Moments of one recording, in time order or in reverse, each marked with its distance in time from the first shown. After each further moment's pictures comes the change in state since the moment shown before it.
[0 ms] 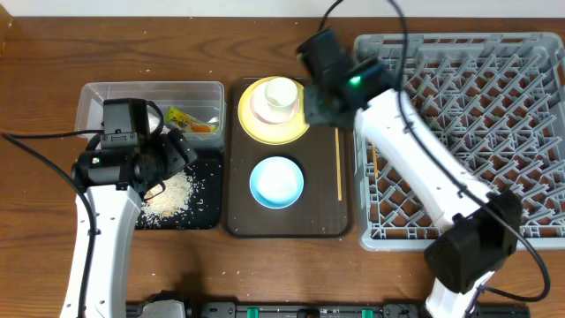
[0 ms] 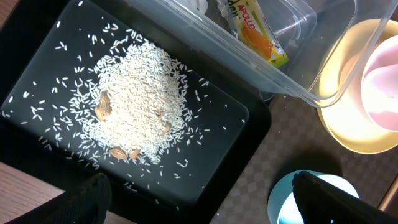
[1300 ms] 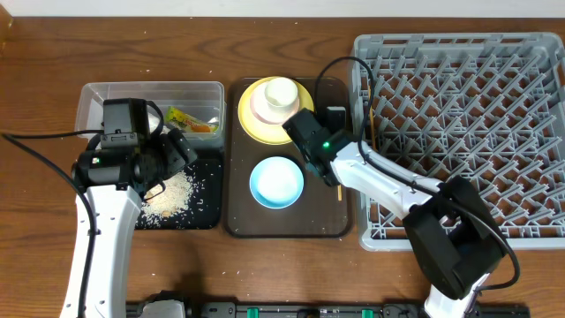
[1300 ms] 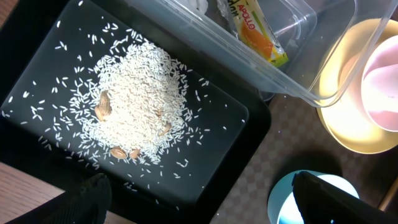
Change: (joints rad) left arm 0.000 0.000 0.000 0.000 0.000 0.000; right arm 0.074 0.000 -0.586 0.492 0.264 0.165
